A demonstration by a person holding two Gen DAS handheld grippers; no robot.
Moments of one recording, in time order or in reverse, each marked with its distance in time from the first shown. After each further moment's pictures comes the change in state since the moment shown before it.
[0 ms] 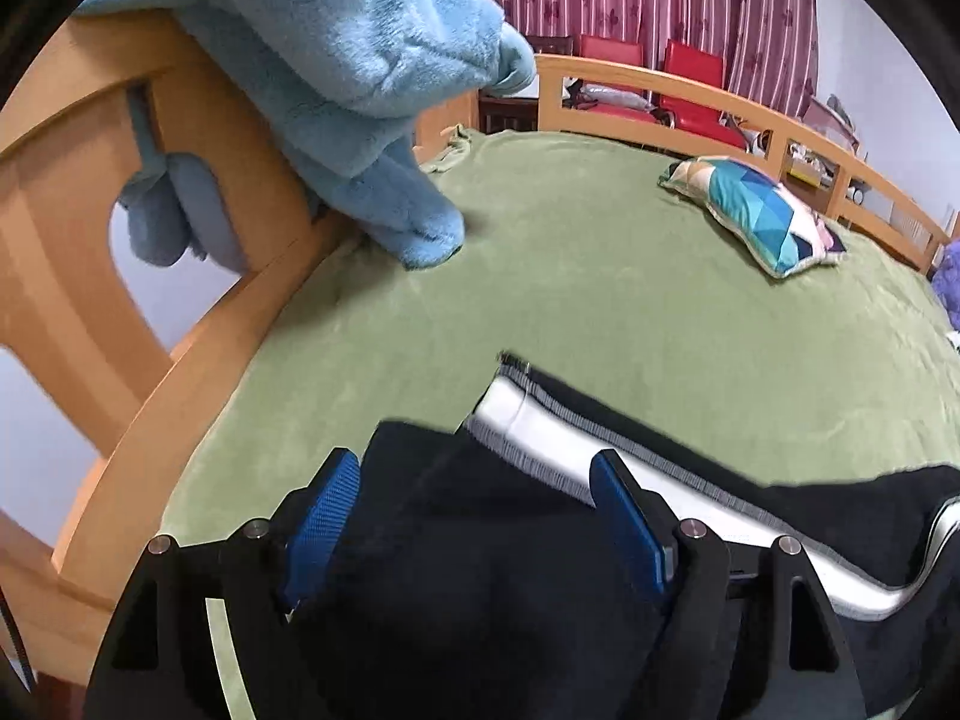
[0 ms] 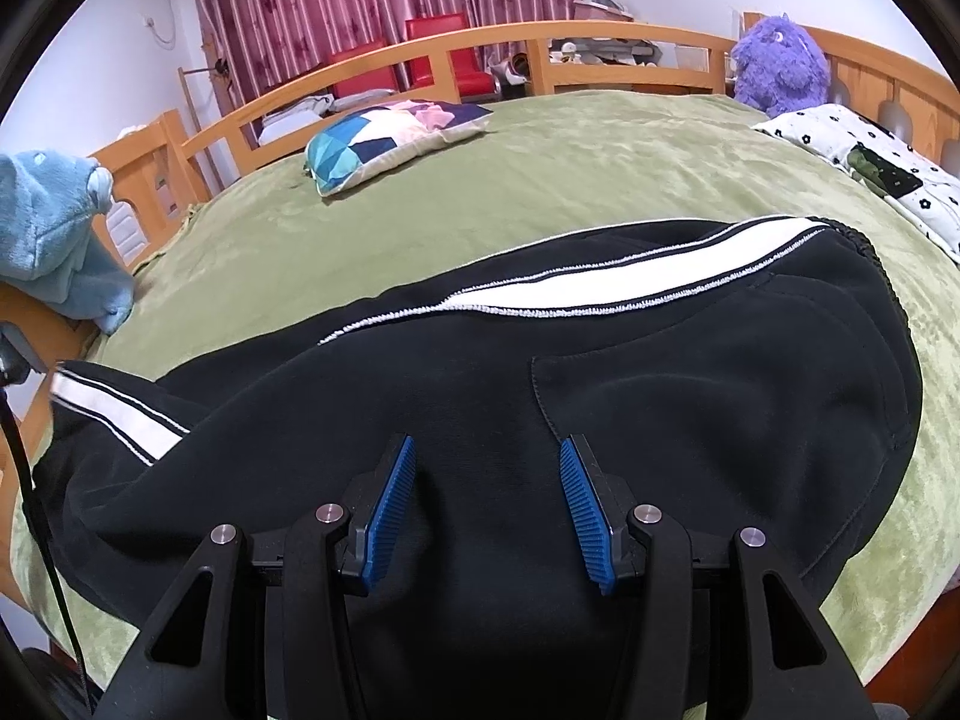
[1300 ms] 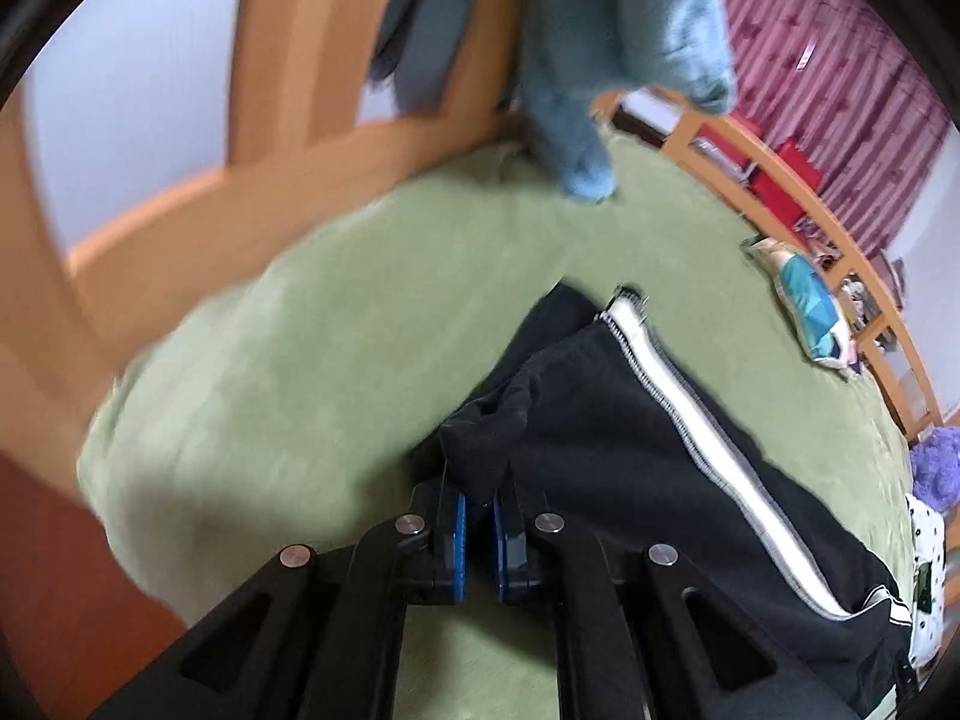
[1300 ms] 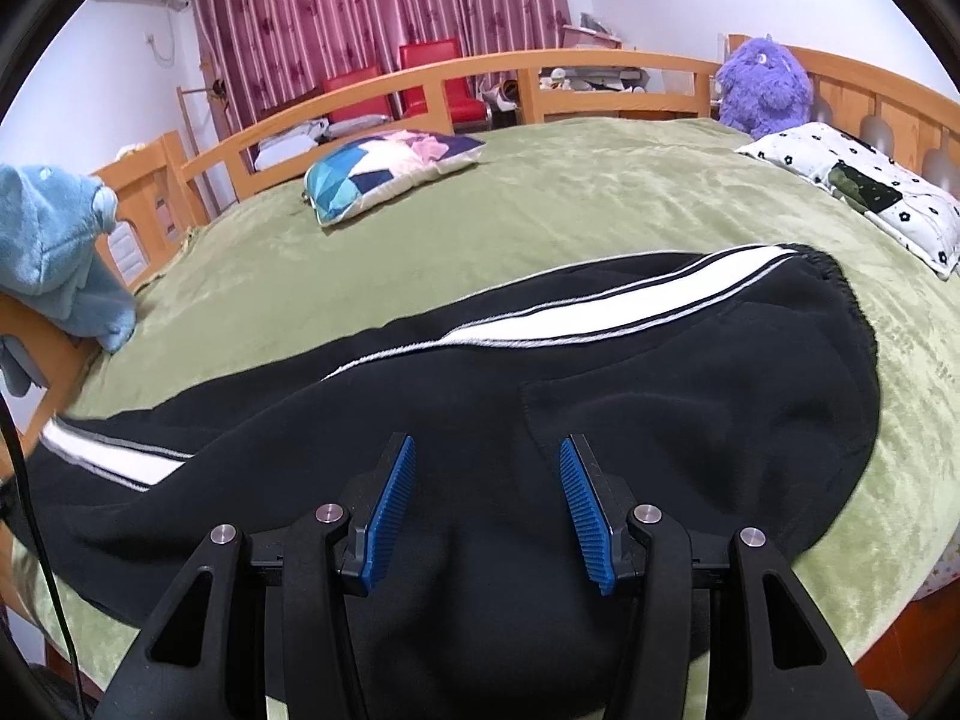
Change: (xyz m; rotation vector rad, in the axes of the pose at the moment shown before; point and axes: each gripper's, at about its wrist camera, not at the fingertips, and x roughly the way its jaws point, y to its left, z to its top) left arm 0.007 0.128 -0.117 -0.457 0.084 -0.087; right arm -0.032 -0.003 0.002 0.013 -0.070 -0.020
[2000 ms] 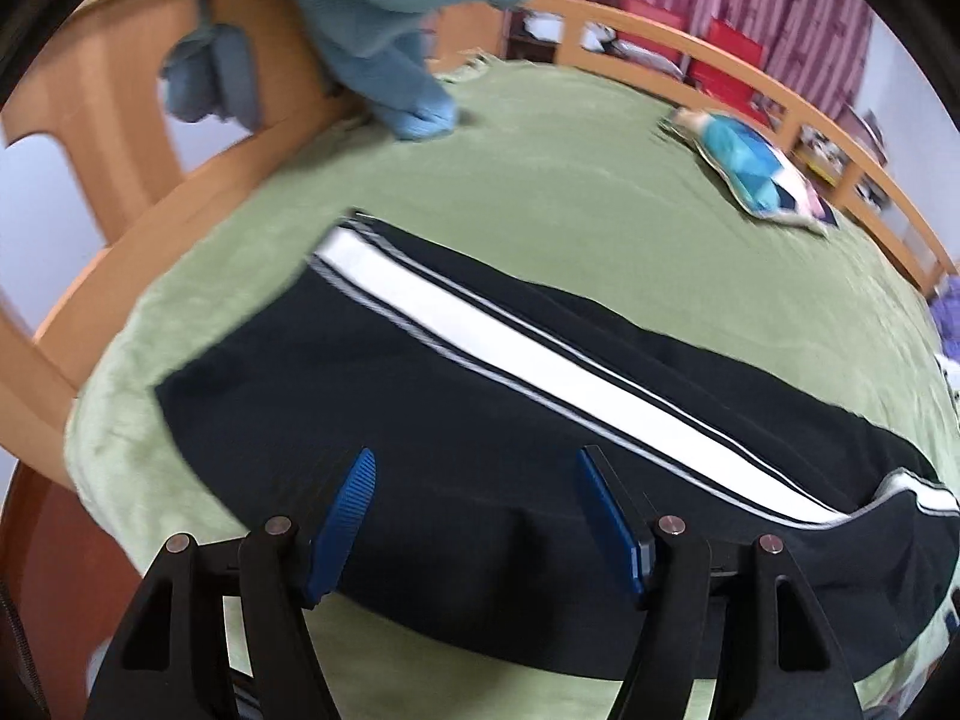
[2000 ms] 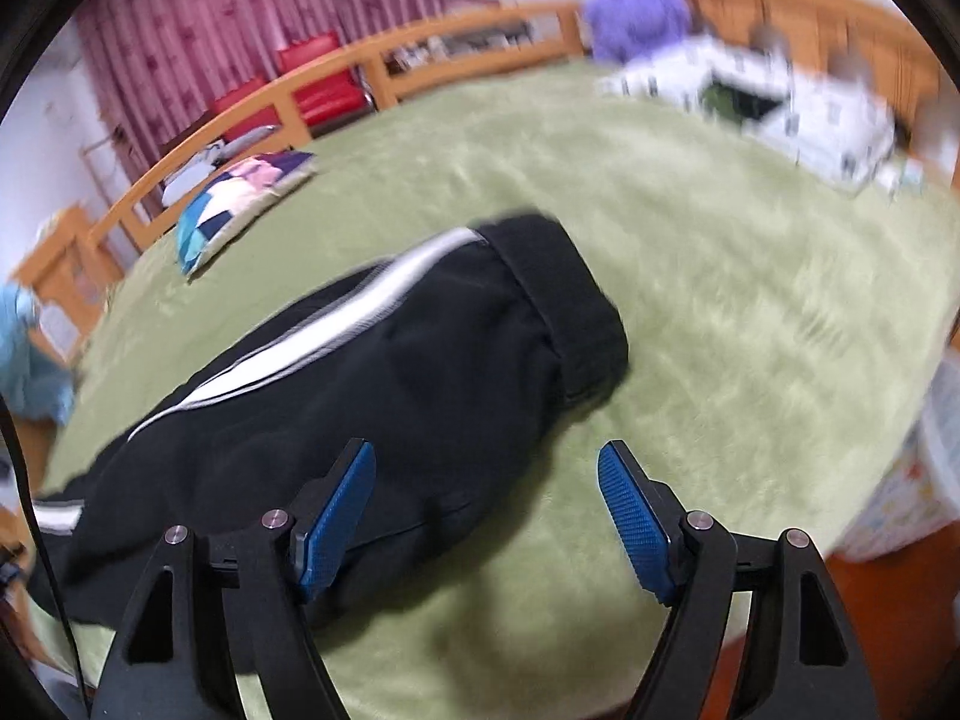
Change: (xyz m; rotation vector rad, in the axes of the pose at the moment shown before) left arm -0.023 -0.187 -0.061 0.302 0.084 0.081; right arm -0.001 -0.225 0.032 0.220 0.127 -0.072
